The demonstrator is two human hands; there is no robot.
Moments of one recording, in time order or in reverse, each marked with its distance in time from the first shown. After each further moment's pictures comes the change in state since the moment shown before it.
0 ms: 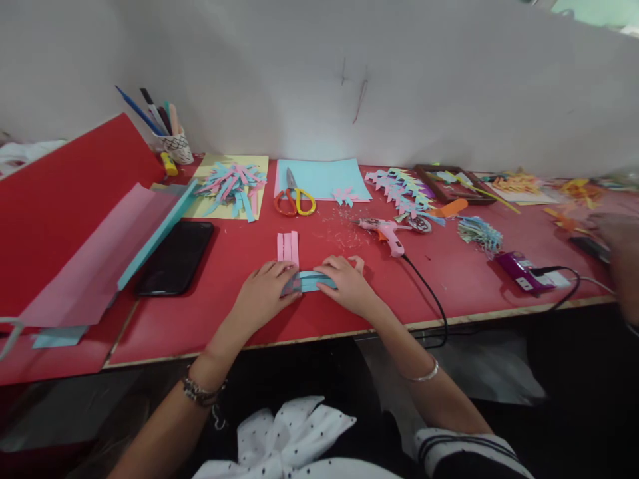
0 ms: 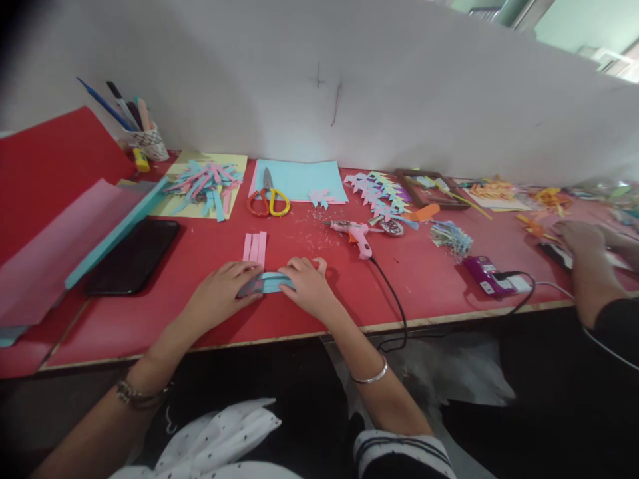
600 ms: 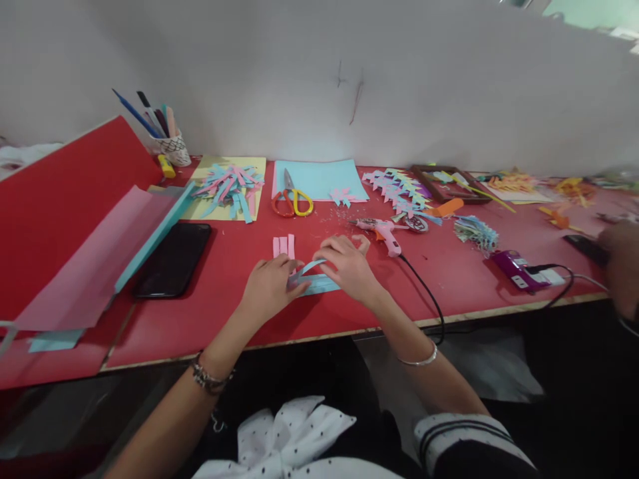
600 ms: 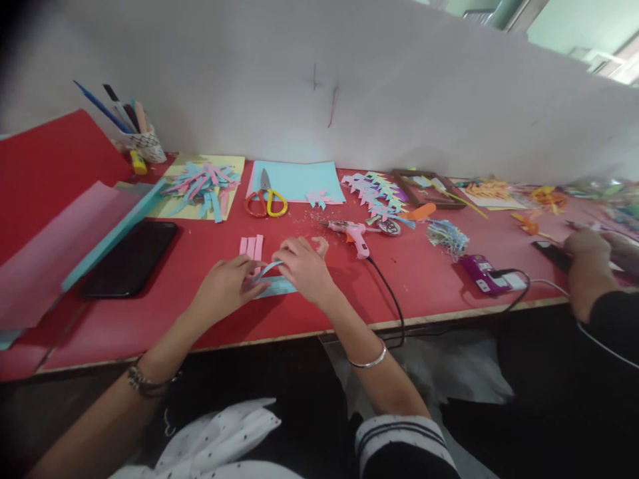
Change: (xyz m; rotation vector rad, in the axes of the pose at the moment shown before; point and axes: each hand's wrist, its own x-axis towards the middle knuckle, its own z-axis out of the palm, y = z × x) left_hand 0.015 0.016 -0.015 -0.049 0.058 -0.075; right_hand 0.013 -0.006 -0.027 -0.043 0.191 -0.051
